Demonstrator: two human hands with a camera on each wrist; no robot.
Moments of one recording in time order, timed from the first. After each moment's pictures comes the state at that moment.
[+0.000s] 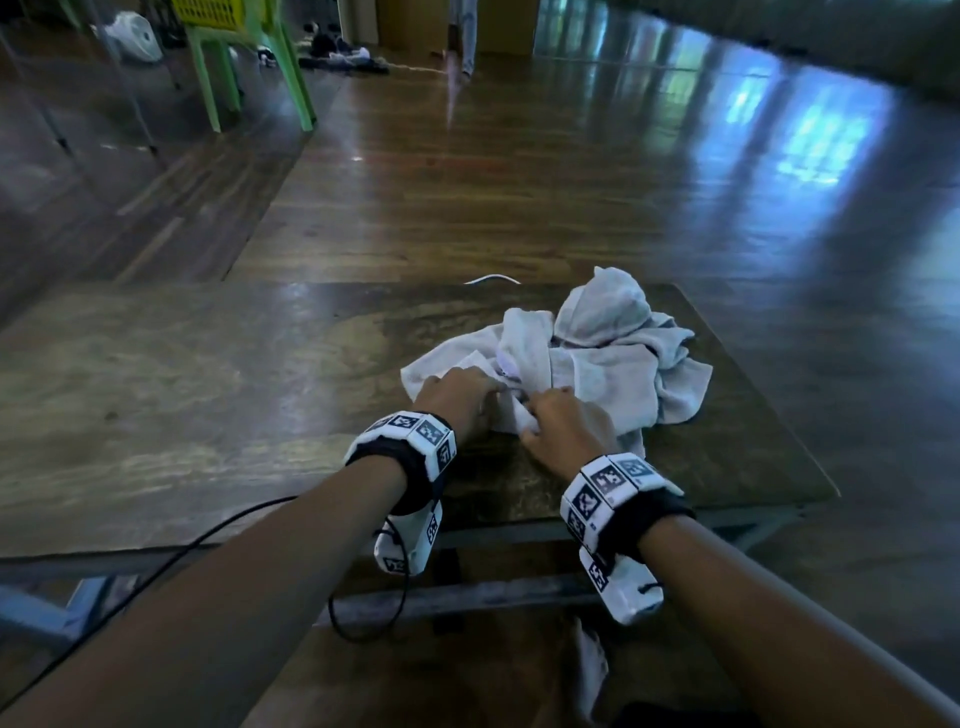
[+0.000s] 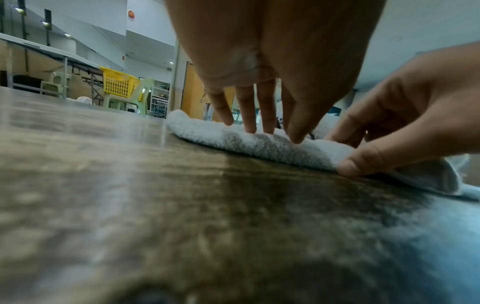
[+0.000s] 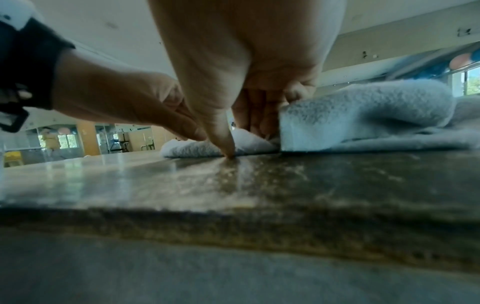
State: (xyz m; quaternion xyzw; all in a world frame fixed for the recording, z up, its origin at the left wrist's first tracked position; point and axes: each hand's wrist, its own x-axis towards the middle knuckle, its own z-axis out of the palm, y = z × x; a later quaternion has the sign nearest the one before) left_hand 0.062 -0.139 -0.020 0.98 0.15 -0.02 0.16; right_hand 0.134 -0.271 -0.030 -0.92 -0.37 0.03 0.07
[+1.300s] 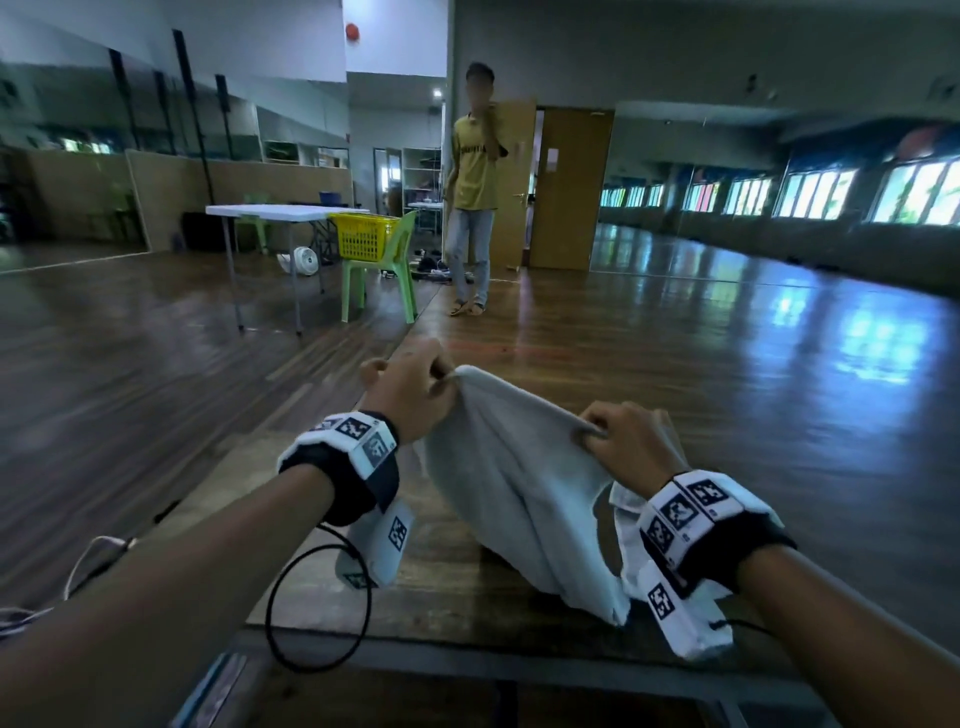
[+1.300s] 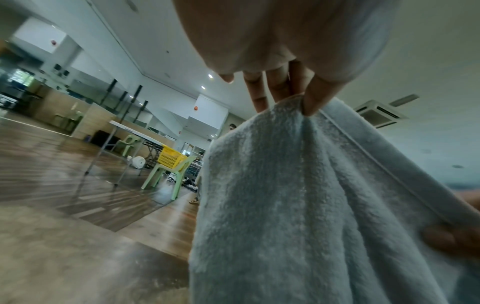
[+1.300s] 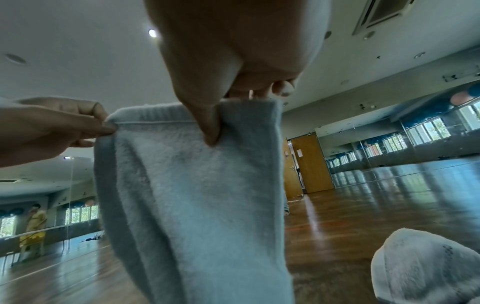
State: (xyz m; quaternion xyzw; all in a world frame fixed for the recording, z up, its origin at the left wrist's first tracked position) left_hand -0.093 -0.079 0.192 0.89 0.22 0.36 0.17; right_hand 0.075 -0.272 0.177 -0.86 -0.46 -0.12 0.20
